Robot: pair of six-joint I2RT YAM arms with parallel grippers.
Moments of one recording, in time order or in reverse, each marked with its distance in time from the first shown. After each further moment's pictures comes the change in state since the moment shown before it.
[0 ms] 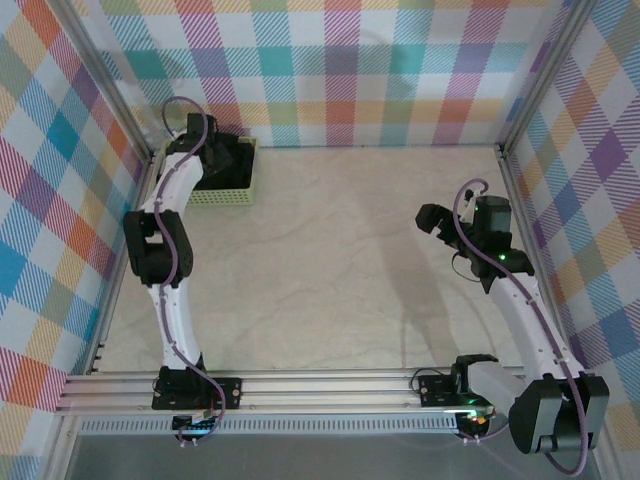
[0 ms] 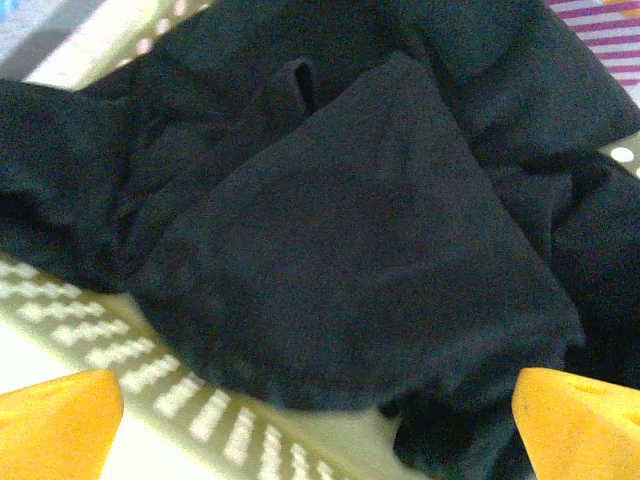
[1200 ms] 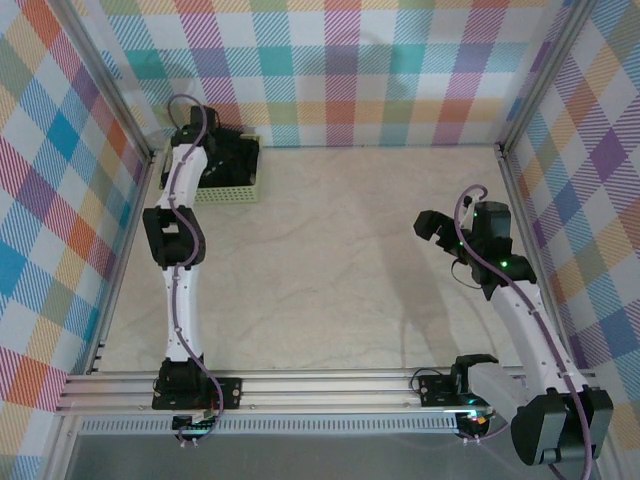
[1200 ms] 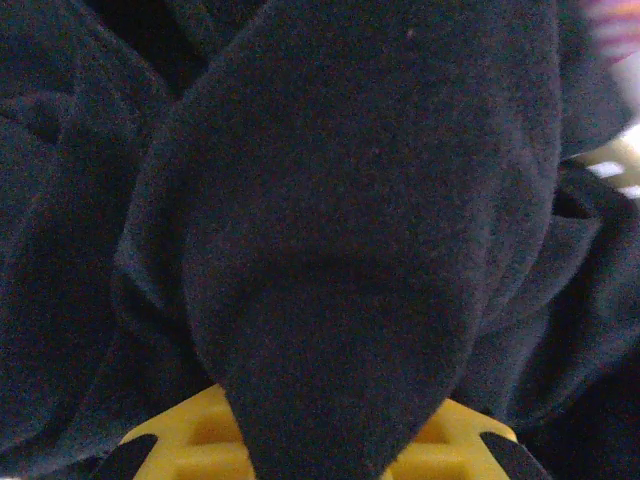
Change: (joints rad) left arm 0.016 0.273 0.455 -0.181 0.173 -0.031; right arm 0.025 -0.062 -0.013 -0.069 0.000 0.015
